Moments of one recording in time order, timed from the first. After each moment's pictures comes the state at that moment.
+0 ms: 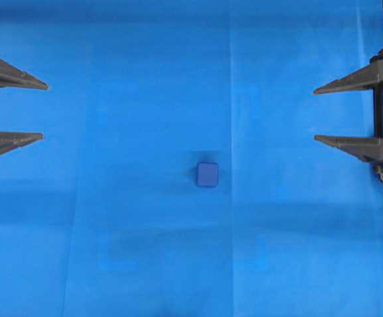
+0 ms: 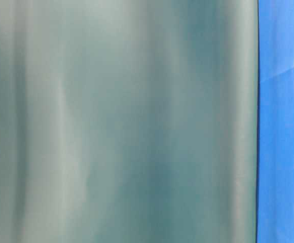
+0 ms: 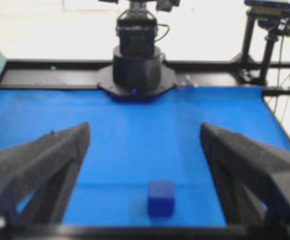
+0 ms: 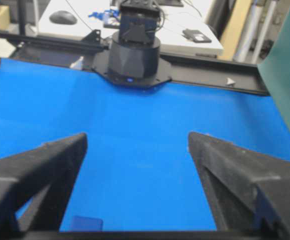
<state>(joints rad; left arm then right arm) -0.03 -0.98 1.17 0.00 -0.29 0.00 0.00 -0.96 1.15 0.00 -0.22 0.03</state>
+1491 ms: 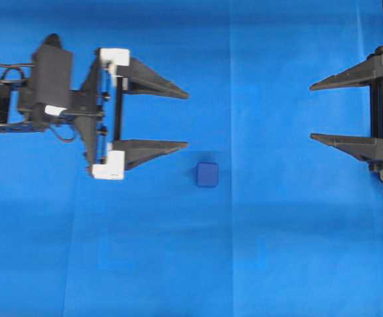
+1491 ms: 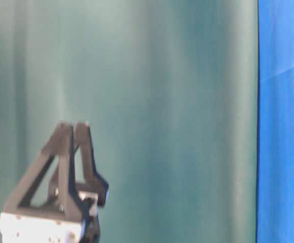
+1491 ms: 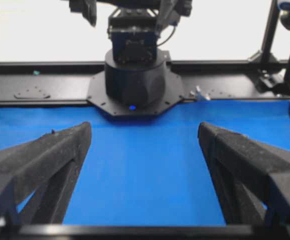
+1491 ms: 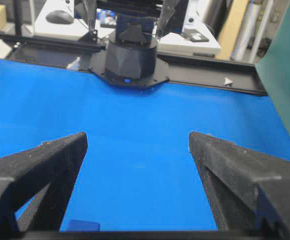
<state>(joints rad) -0.02 -0.22 0.67 0.00 -0.45 0.01 -0.01 -0.93 1.13 0.00 -0.22 0.03</state>
